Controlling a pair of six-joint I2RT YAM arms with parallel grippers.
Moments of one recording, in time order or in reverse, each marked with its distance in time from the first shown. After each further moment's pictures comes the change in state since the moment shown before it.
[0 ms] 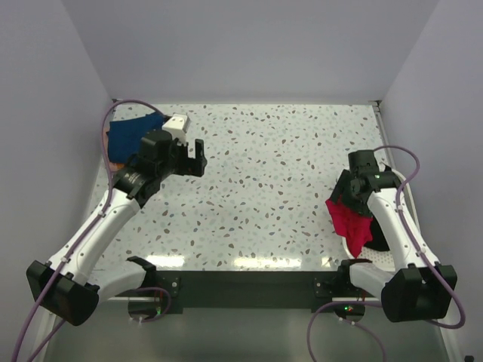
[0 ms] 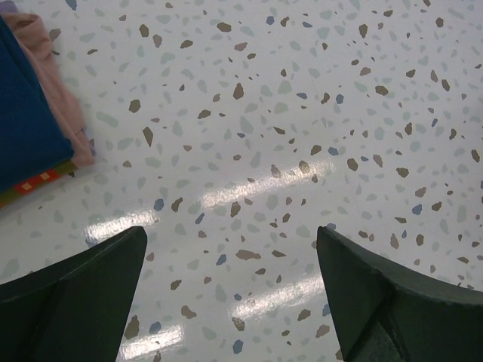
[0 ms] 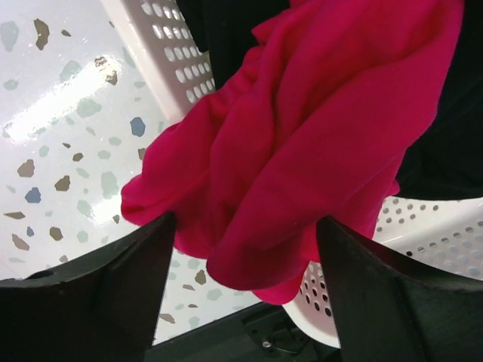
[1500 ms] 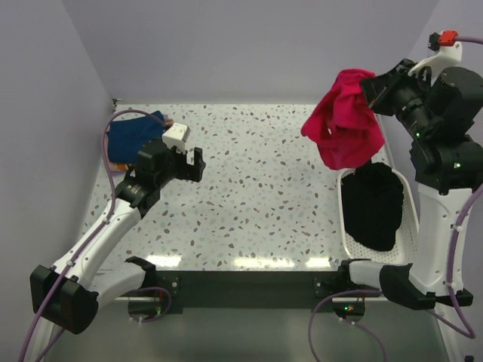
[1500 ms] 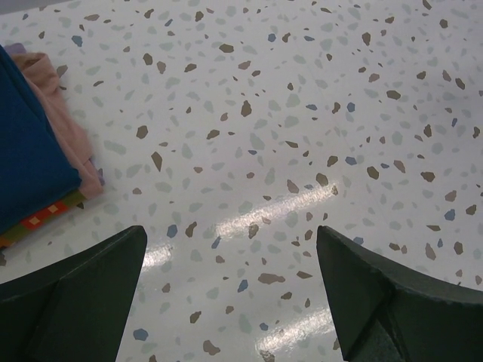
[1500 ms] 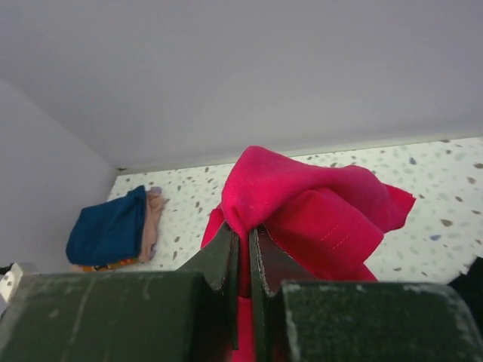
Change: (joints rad) left arm 0.047 -0.061 -0.207 0.251 0.058 0.113; right arm -0.012 0.148 1.123 0.143 -0.344 -0.172
